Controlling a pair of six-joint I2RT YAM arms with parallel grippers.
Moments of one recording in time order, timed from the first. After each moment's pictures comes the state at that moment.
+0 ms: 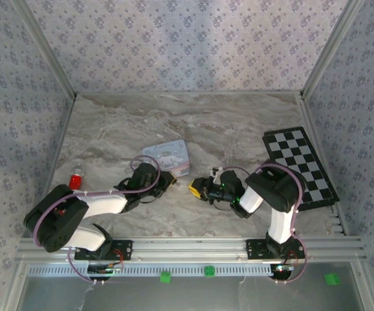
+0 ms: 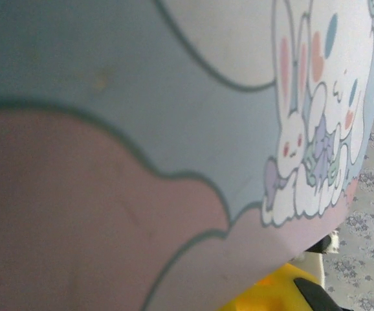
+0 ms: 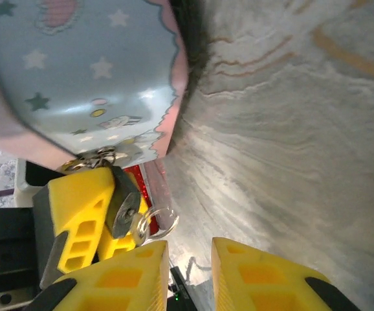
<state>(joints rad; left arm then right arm) -0.72 1.38 0.39 0.39 0.11 -1.44 0.72 1.81 0.31 1.15 -0.43 1.50</state>
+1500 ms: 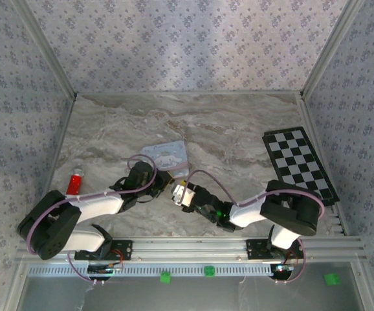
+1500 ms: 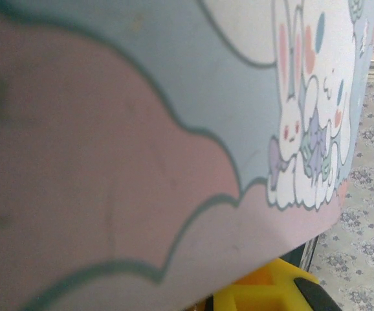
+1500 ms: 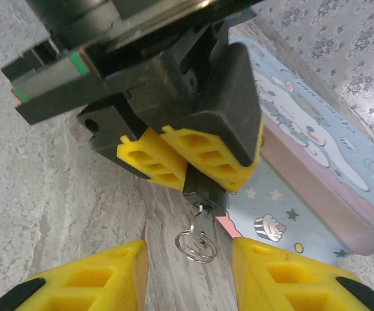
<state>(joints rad) -0.70 1.31 0.39 0.32 0.15 -1.44 1.18 1.64 0.44 0.84 0.36 -0.38</state>
